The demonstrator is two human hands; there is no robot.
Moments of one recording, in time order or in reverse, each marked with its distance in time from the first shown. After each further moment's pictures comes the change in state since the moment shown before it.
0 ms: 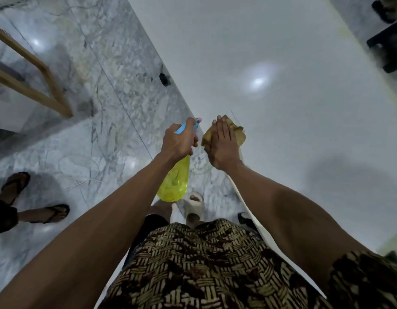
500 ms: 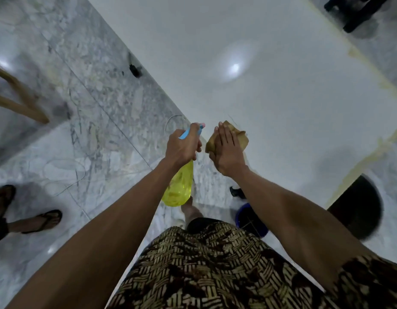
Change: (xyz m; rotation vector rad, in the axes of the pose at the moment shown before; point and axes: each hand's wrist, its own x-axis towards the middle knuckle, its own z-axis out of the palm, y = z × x) left_hand -0.129 -0.062 0.089 0.028 -0.173 0.052; right_hand -0.197 0.042 0.021 -0.009 -0.009 0.101
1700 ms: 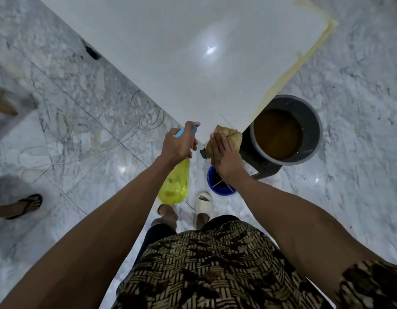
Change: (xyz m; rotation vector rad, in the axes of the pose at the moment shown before) left_hand -0.210 -0.104 0.223 0.113 -0.119 0.026; right_hand -0.341 0.105 0.057 -0.045 0.069 0.056
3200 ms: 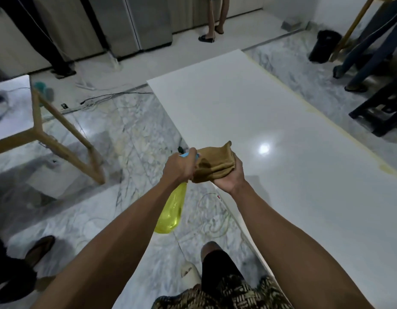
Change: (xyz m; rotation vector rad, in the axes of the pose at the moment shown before) left_hand 0.218 0.183 -0.429 -0.074 0.411 -0.017; right_hand 0.525 -0.238 -0.233 2.410 -0.475 0.462
